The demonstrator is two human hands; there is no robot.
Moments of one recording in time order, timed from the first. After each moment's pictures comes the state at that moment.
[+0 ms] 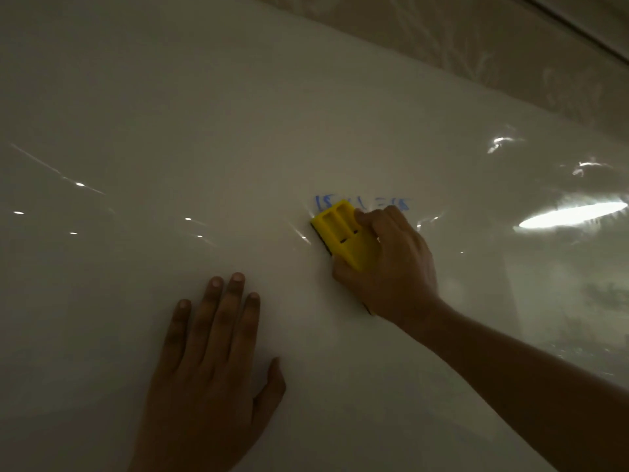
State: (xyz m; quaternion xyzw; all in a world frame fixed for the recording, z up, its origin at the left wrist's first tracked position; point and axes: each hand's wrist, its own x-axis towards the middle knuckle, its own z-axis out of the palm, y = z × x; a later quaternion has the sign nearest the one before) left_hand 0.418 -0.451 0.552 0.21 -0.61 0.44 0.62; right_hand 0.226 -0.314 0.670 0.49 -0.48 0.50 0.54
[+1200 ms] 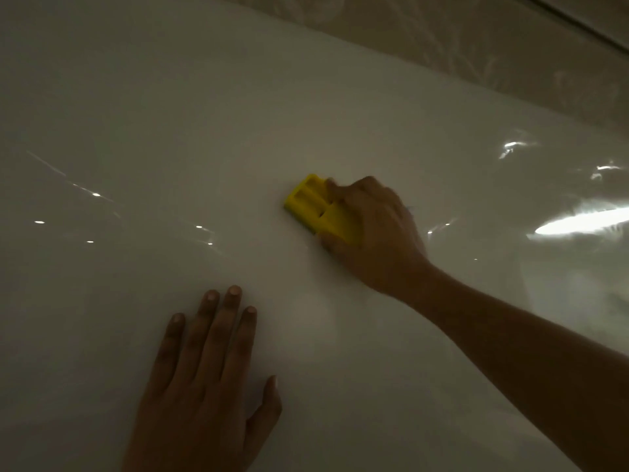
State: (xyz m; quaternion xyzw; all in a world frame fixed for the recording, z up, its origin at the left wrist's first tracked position) left_hand 0.417 -0.454 0.553 0.21 -0.61 0.45 0.62; right_hand 0.228 -0.323 0.718 0.55 -0.46 0.42 0.55
